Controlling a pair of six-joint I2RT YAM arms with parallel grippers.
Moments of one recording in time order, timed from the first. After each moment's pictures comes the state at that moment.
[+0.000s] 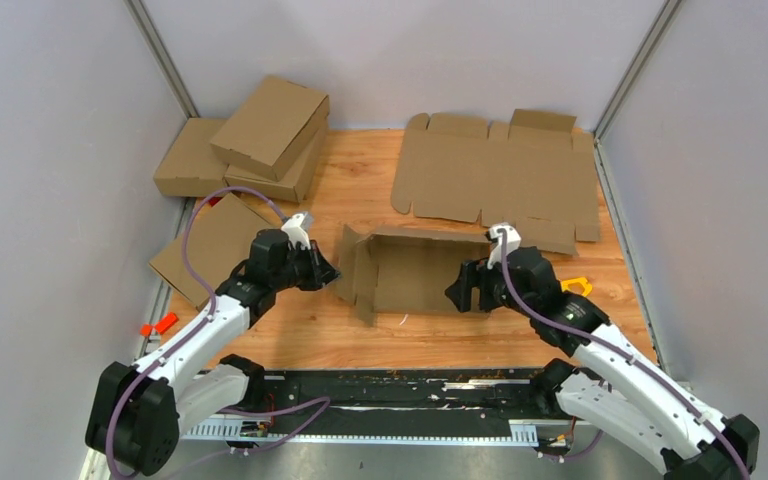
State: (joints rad) left arm -0.38 1.00 0.50 -0.10 0.33 -0.51; right arm 0.63 0.71 0.60 -0.47 0.01 0.40
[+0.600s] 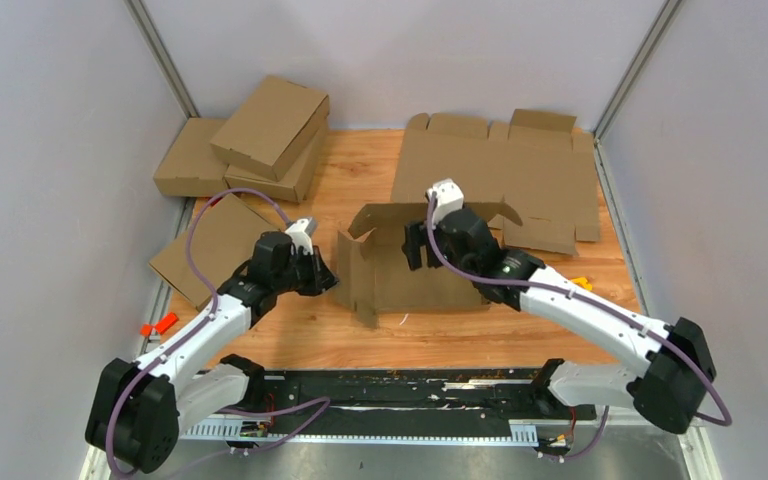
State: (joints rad) left arm -0.39 1.00 0.49 -0.15 0.33 -0.46; right arm 0.84 1.18 0.88 -0.23 0.23 0.29
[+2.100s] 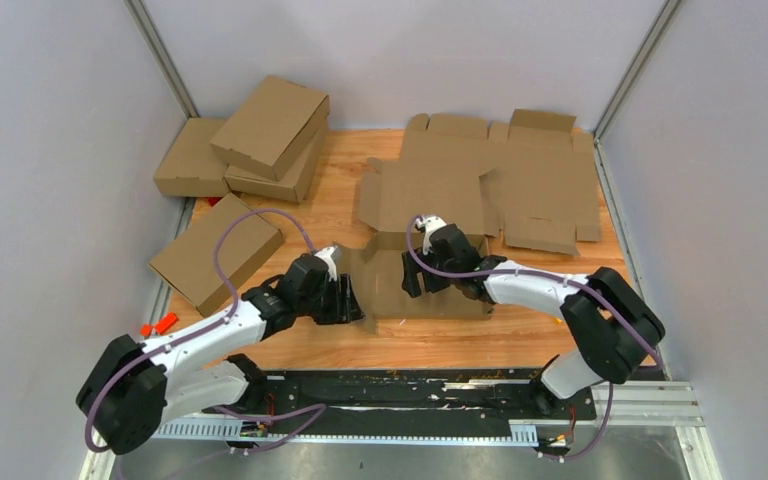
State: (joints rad) left arm -0.70 1.02 0.46 -0.27 0.17 -0.72; right arm 0.71 1.50 0.74 0.00 -0.08 0.32
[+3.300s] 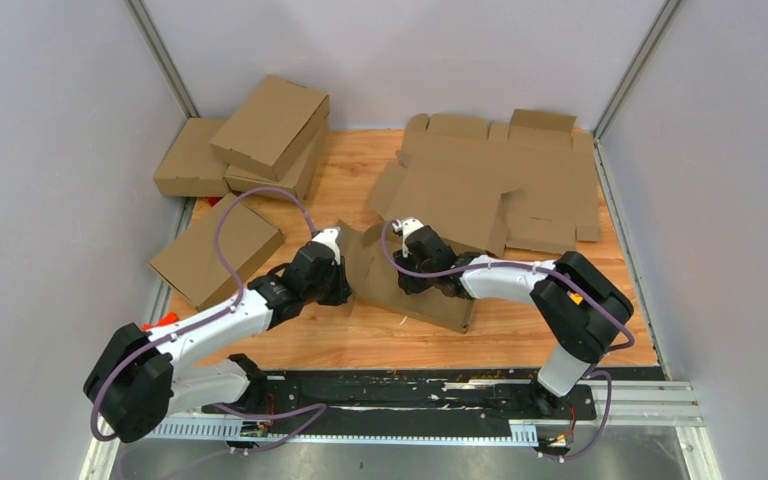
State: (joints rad) left arm -0.70 1.12 0.54 -0.19 -0.04 -0.59; right arm 0.80 1.68 0.85 0.00 0.01 0.29
